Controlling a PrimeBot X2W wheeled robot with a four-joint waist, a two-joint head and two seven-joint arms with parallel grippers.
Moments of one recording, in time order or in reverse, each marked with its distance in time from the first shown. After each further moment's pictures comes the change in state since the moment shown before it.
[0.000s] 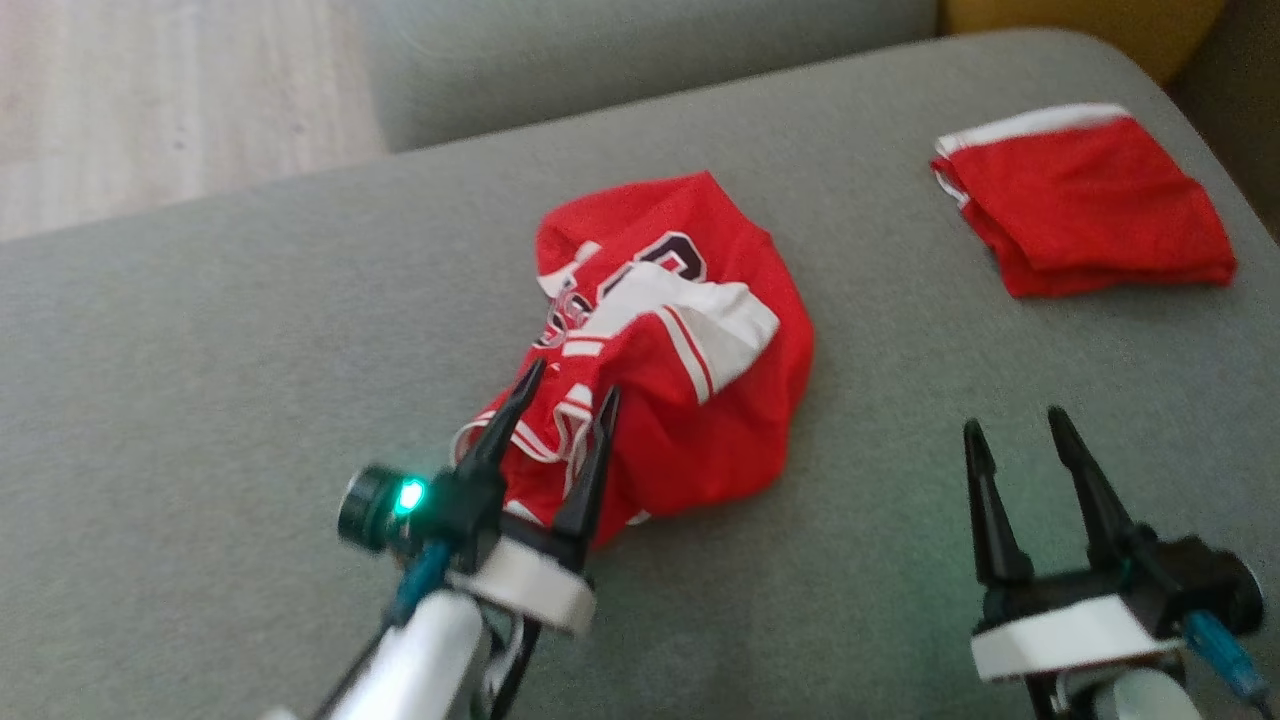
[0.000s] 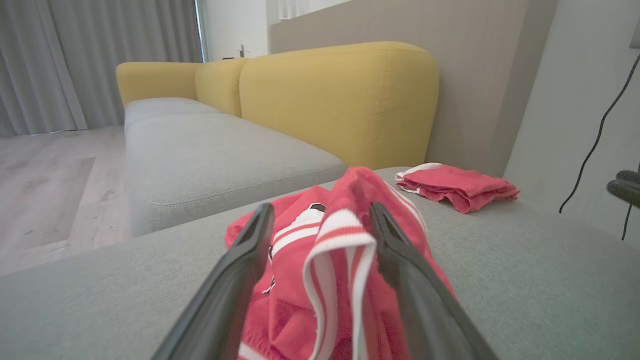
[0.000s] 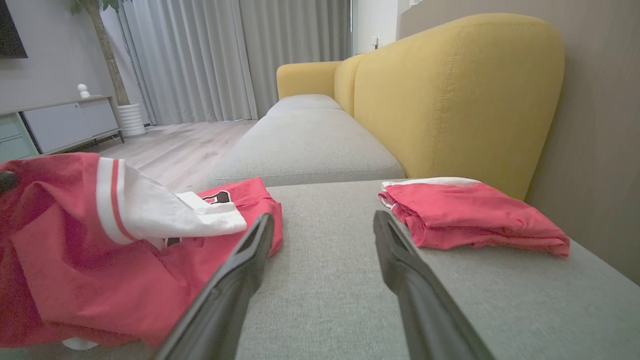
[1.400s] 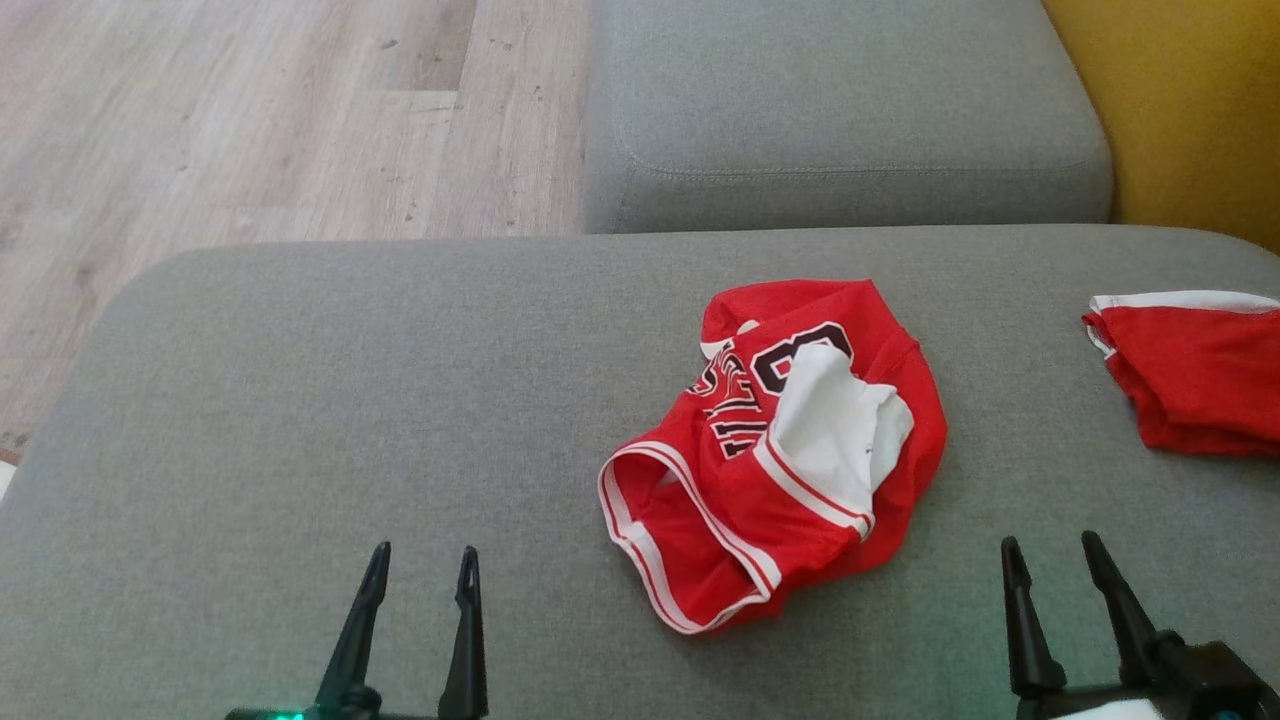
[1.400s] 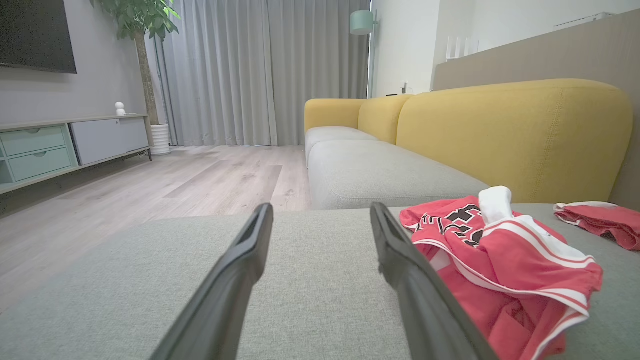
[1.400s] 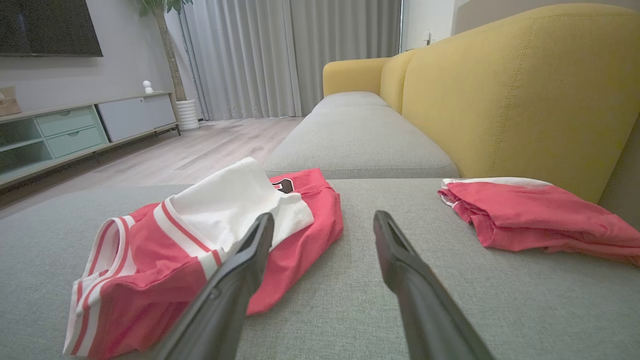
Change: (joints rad) left arm 0.557 -0.025 0.303 -0.413 0.173 0.095 -0.002; right arm 0.174 0.007 -0.068 0.031 0.022 0.000 0.000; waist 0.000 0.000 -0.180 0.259
